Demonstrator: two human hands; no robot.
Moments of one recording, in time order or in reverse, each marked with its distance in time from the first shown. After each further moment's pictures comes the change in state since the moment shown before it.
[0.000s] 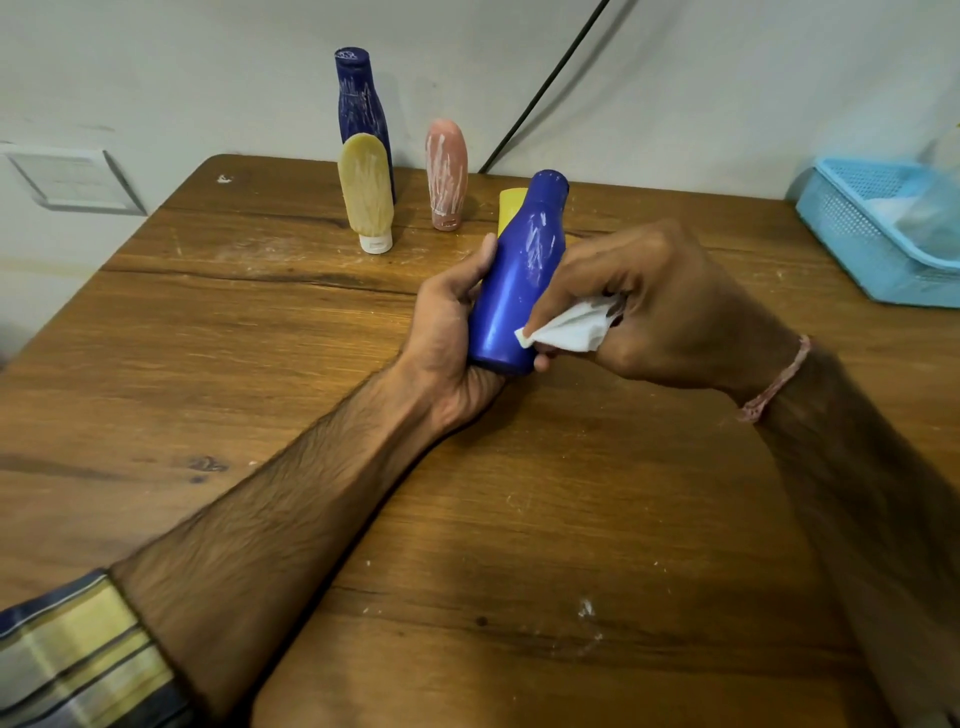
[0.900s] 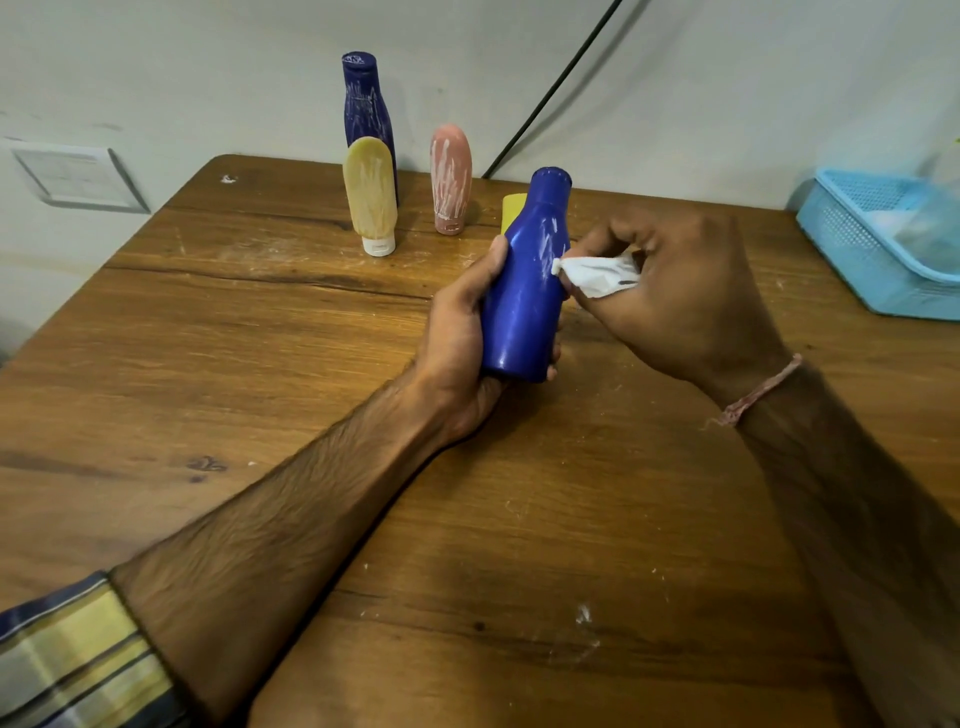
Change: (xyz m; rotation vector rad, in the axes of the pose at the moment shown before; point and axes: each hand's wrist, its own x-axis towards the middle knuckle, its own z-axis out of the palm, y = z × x) left_hand -0.005 -0.005 0.002 0.205 0.015 0.101; right_hand 0.000 0.005 0.001 -0.101 0.281 0.259
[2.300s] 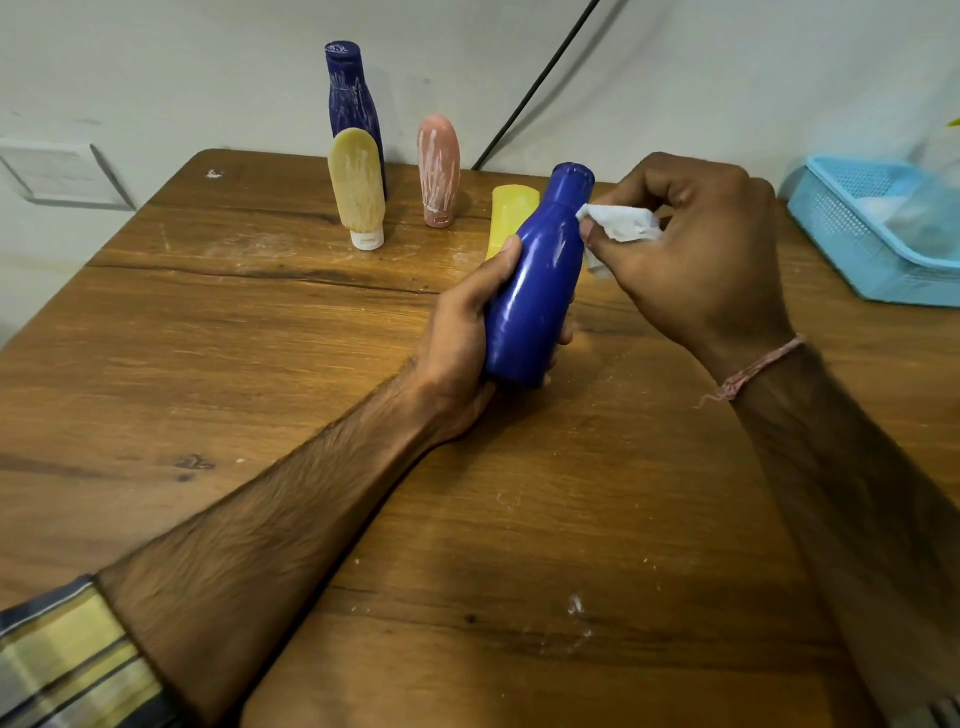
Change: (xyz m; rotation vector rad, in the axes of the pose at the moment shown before) left_hand 0.000 -0.004 0.001 0.138 -0.068 0.025; right_hand 0.004 -0.001 -0.007 -0.042 0.201 0.157
